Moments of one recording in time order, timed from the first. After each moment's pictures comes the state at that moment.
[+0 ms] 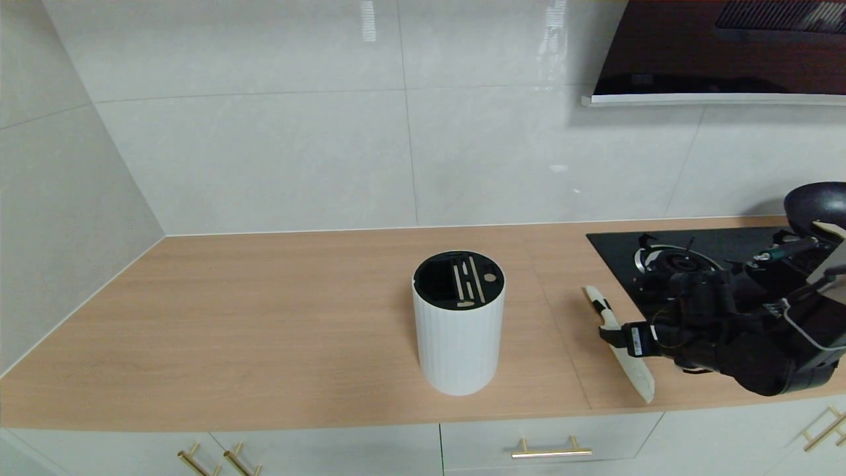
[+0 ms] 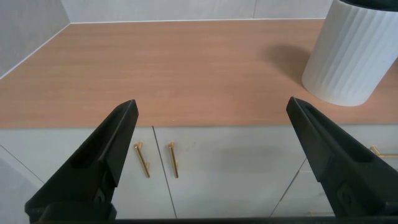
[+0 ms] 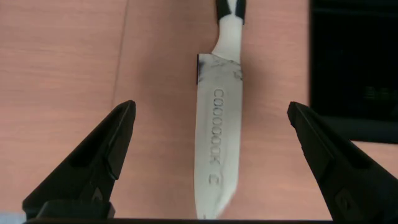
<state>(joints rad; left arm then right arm) 0.00 0.00 0.00 0.00 0.03 0.00 0.12 2.12 -0.76 -0.75 -0.03 -0.01</state>
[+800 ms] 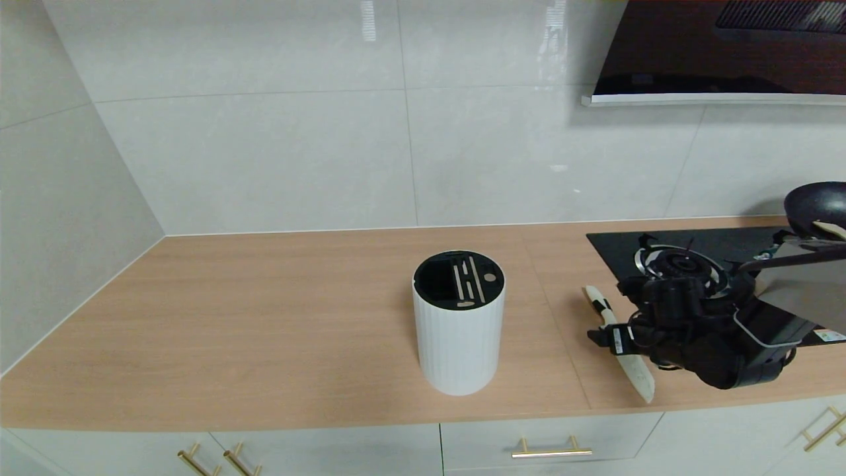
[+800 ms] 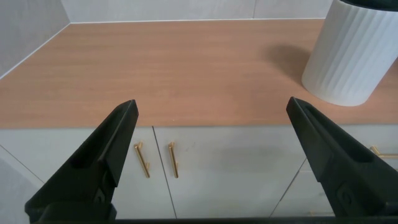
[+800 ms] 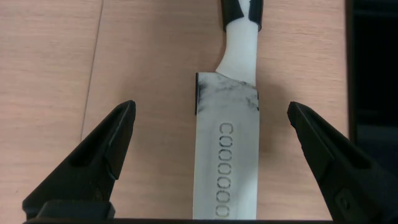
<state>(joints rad) 0.00 0.00 0.00 0.00 0.03 0.00 0.13 2.29 -0.90 -0.78 -0.05 0.00</state>
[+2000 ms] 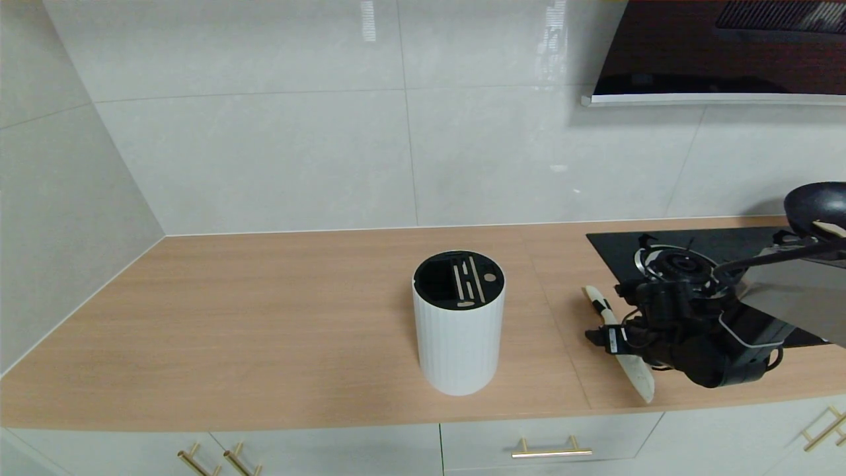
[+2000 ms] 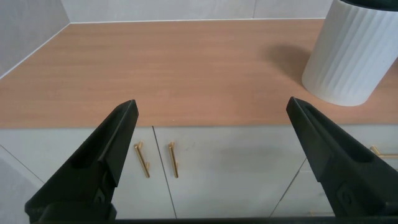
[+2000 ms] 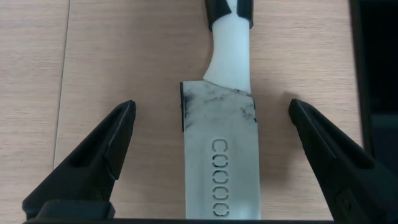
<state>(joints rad) 0.00 0.00 0.00 0.00 0.03 0.00 0.12 2.36 -0.95 -0.78 -0.07 0.05</state>
